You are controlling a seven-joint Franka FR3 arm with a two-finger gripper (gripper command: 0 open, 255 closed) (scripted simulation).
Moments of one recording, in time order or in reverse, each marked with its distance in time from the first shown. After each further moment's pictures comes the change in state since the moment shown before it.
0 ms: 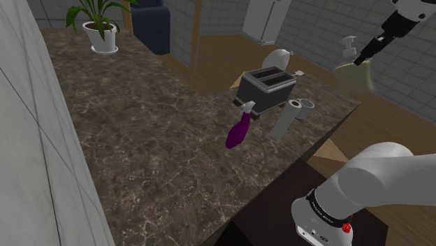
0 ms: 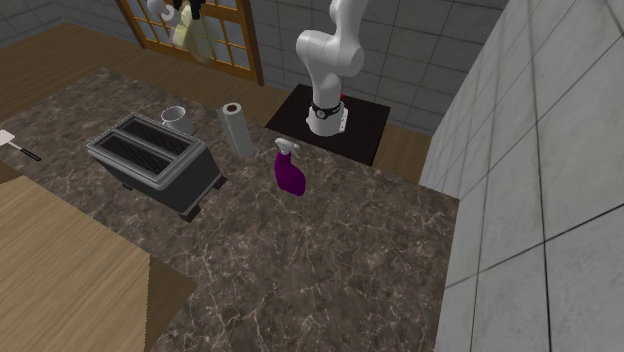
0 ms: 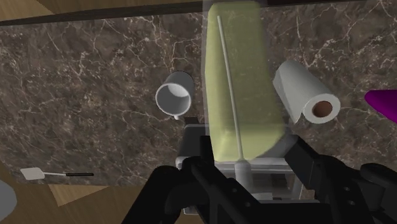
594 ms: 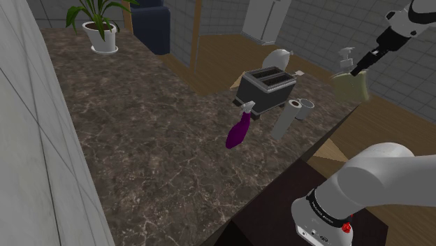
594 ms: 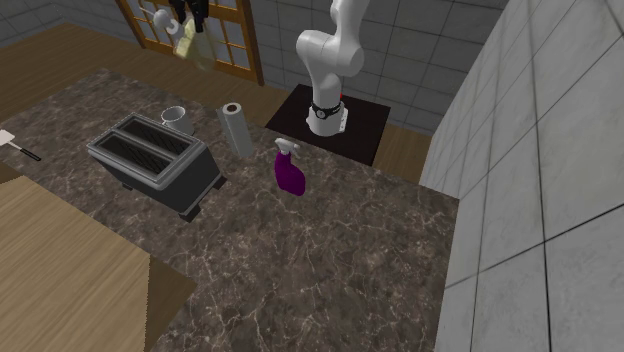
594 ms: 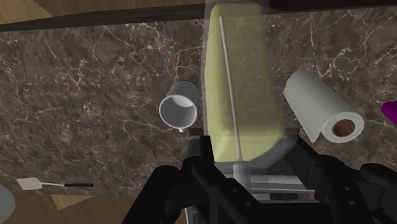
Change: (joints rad) arm -0.017 -0.018 -0.061 -0.098 -0.039 0.093 -0.029
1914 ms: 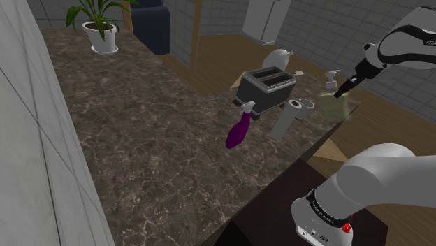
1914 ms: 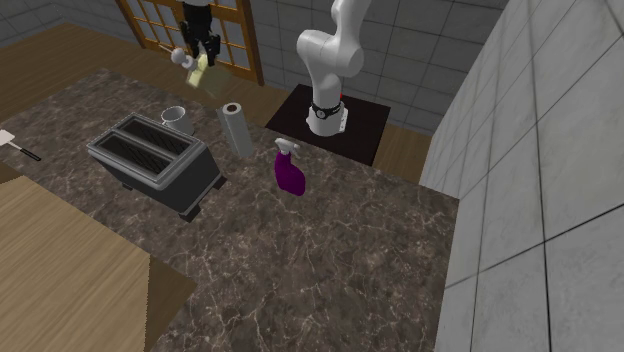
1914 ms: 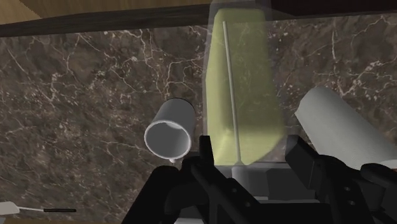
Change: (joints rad) arm -0.034 -0.009 -0.095 -0.257 -0.083 0.252 0.018
